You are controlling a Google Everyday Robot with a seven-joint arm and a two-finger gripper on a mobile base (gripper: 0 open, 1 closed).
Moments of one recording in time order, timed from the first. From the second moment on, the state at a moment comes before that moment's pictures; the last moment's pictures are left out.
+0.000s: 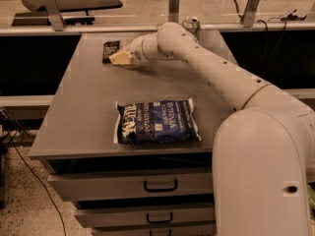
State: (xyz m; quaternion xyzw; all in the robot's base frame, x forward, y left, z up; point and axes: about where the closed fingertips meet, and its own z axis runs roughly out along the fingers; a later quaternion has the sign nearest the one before) arm 0.843 0.100 0.838 -0.41 0.73 0.20 0.50
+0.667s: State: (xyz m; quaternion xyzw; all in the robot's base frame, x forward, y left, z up) arm 0.843 0.100 0.838 -0.41 0.73 0.20 0.50
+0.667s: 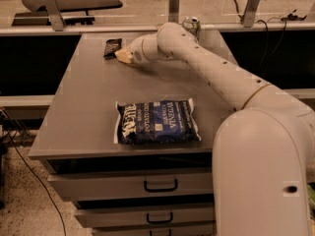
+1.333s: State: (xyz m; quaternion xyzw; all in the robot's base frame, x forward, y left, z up) arm 0.819 0.087 0.877 -0.43 0.72 0.17 0.52
